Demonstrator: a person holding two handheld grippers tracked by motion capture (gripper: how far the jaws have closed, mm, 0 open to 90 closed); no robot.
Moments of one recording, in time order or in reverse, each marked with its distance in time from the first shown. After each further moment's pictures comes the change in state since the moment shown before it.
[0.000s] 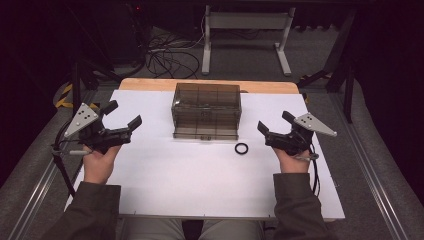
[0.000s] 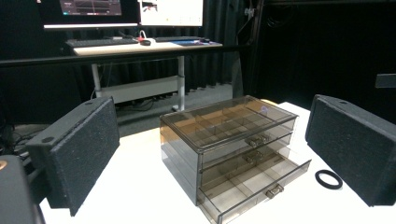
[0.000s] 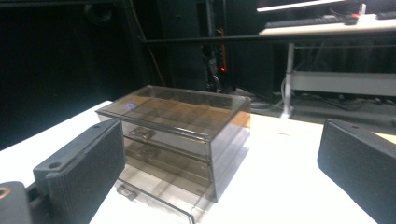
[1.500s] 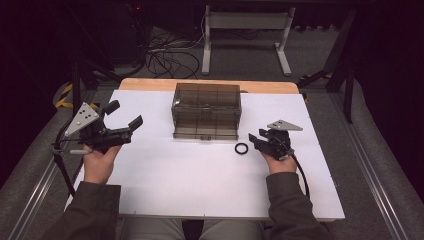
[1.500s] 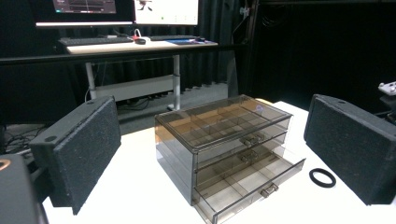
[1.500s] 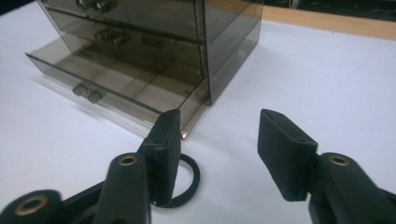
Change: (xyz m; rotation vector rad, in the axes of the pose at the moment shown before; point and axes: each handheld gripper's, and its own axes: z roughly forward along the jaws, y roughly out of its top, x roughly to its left) left arm 0.000 0.001 0.000 0.001 -0.018 -0.003; right arm -0.003 -0.055 0.050 0.387 -0.021 -0.029
